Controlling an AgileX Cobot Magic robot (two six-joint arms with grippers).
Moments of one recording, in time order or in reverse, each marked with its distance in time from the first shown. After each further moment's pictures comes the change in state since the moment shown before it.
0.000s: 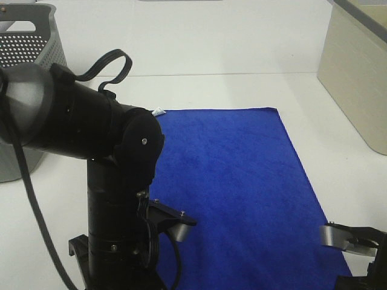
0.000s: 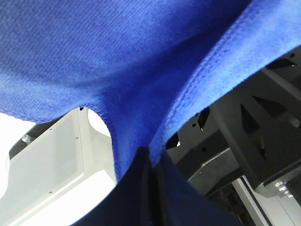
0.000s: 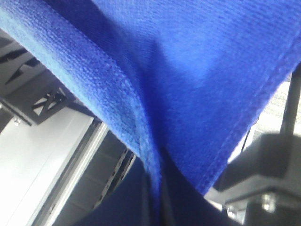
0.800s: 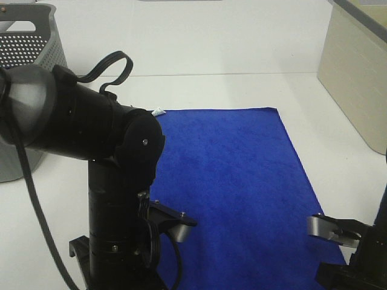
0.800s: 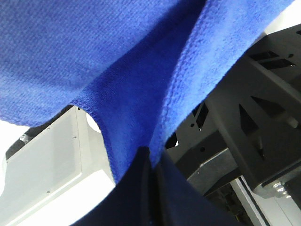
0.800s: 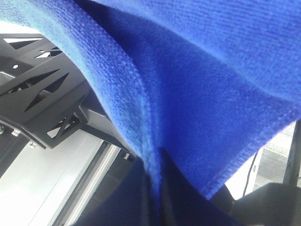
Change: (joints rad) left arm 0.000 0.005 -0.001 -0.006 0.001 0.001; right arm 0.000 0.083 -0.037 0.064 -0.061 -0.061
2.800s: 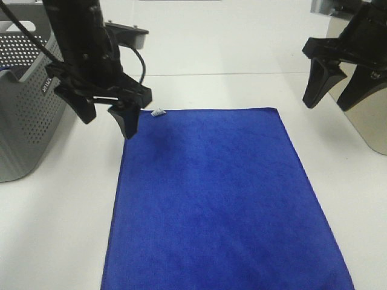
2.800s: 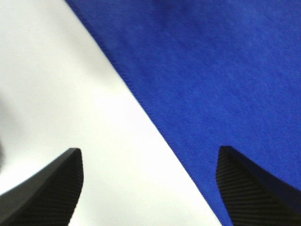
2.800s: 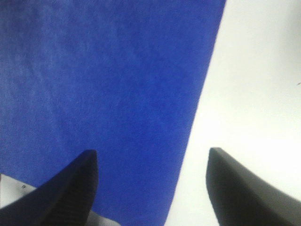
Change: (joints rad) left arm 0.375 0.001 -0.563 0.352 0.093 -0.060; right arm -0.074 -0.038 -0.926 -0.237 0.183 0.191
